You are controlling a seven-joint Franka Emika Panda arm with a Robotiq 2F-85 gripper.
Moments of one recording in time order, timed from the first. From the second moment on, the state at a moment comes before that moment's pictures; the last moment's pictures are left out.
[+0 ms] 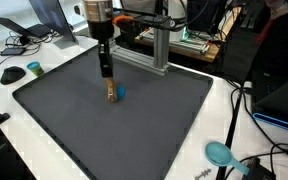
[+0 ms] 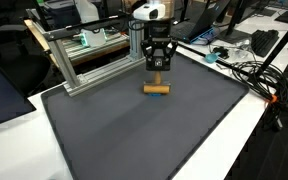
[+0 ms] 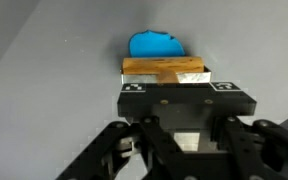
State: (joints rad) arm 0.08 0.29 -0.09 -2.07 -0.06 2.51 0.86
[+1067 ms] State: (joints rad) arm 0.08 0.29 -0.09 -2.08 -0.07 2.52 0.86
